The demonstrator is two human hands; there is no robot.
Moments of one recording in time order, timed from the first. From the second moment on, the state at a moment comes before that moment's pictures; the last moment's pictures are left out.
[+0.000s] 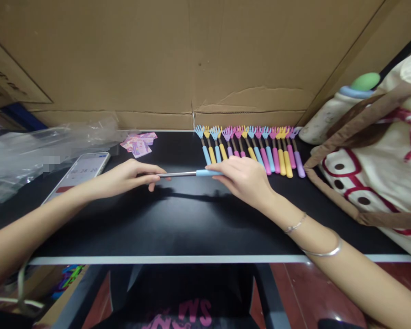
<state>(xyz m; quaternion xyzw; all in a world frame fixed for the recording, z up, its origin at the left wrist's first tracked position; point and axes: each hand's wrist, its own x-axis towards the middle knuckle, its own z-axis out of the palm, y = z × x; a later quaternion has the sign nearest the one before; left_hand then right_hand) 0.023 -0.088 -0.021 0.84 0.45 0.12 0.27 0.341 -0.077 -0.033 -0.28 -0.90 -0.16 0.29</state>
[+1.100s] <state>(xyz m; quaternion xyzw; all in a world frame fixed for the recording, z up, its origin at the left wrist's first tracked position) 0.026 -0.096 -0.015 0.86 0.48 0.11 0.17 0.337 -0.082 -0.032 -0.35 -0.89 0.05 0.27</state>
